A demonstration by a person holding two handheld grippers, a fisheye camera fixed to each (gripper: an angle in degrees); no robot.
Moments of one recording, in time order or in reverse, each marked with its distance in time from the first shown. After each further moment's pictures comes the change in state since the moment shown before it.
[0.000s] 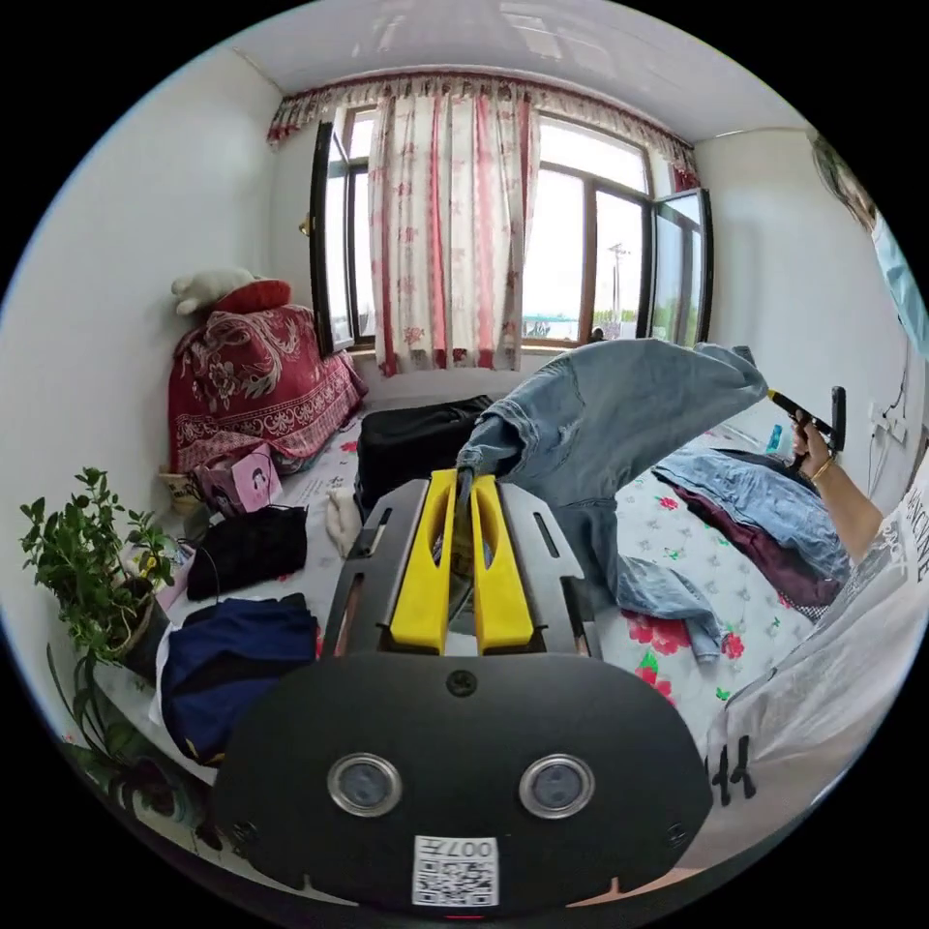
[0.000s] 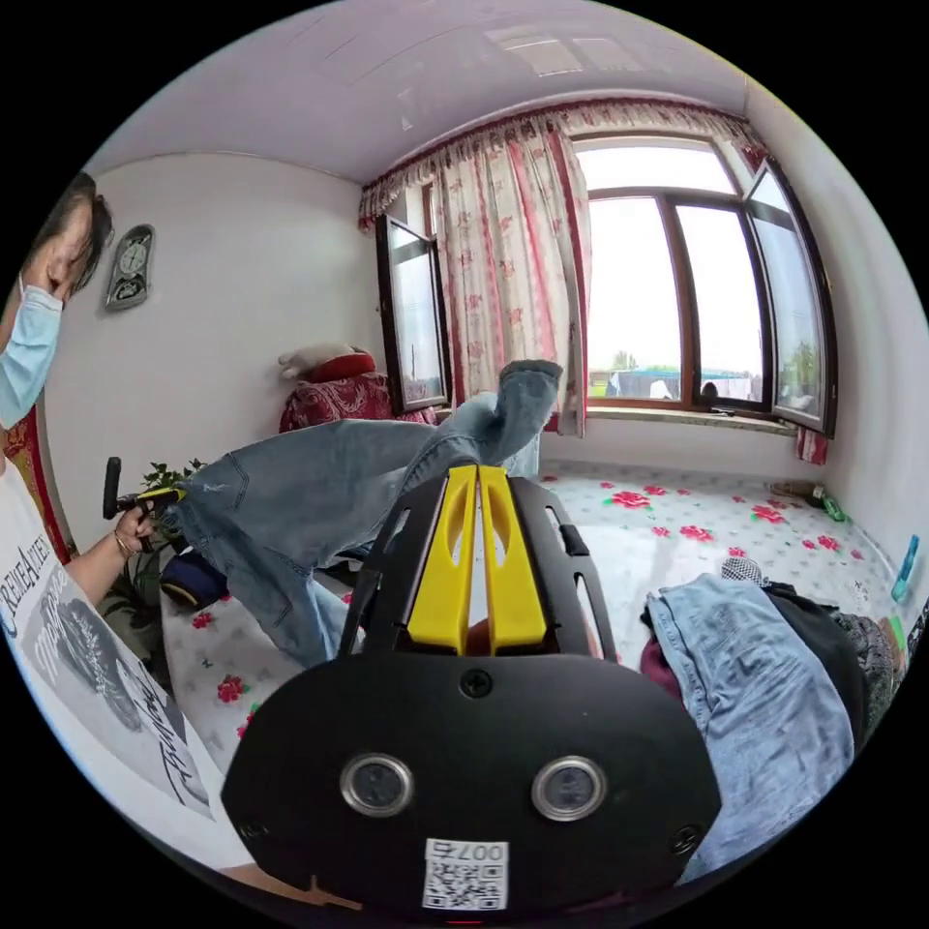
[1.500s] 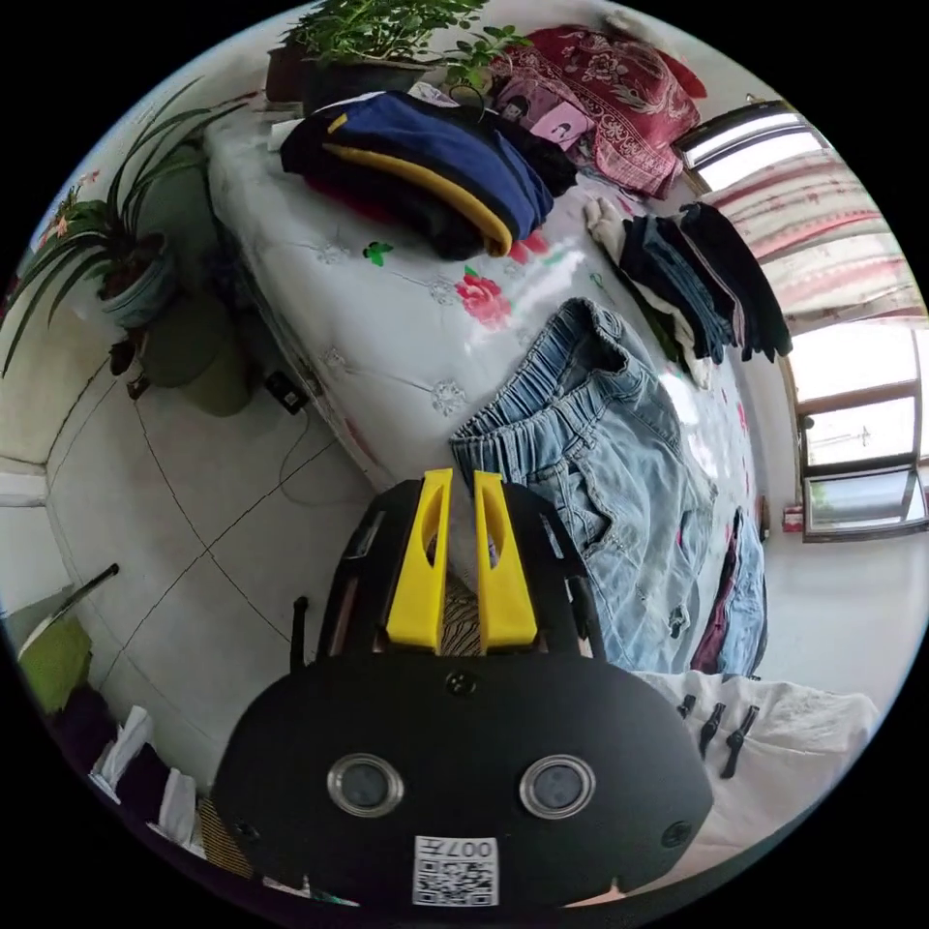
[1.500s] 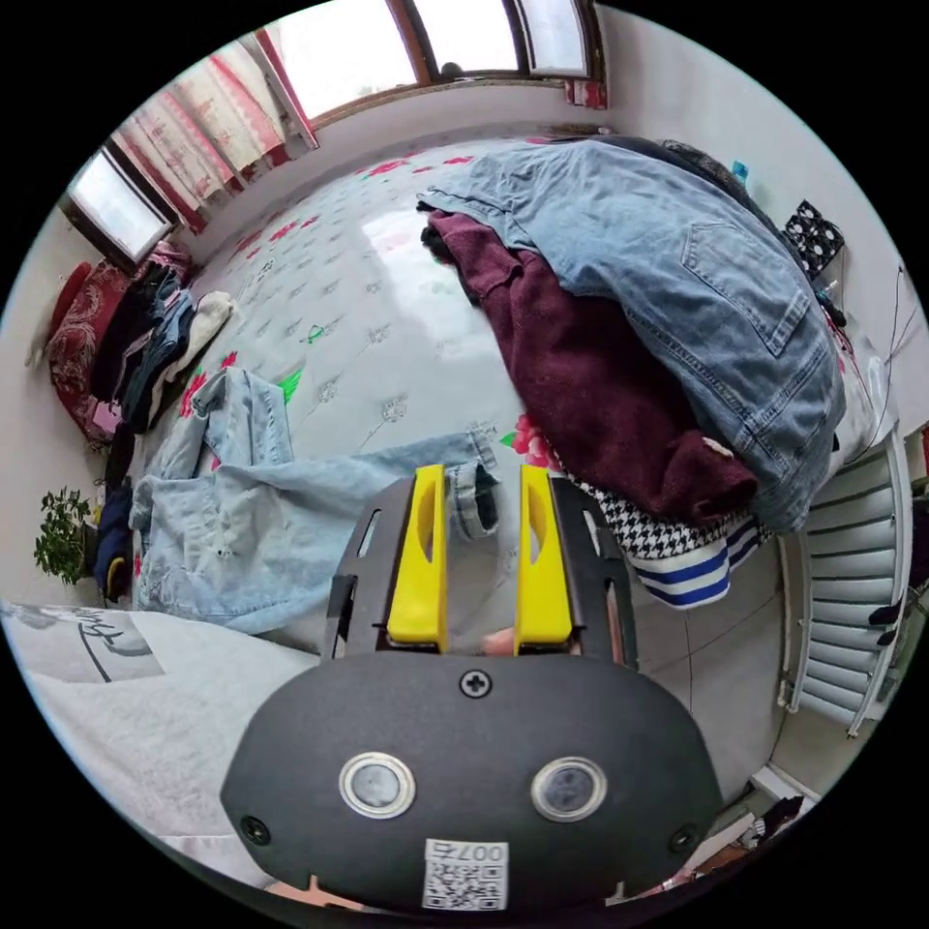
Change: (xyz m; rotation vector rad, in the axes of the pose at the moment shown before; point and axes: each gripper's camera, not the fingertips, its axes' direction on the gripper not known) left arm -0.129 0.212 -0.065 -0.616 -0.111 -0.962; right arm 0.081 0.273 -0.012 -0.769 0.427 0.579
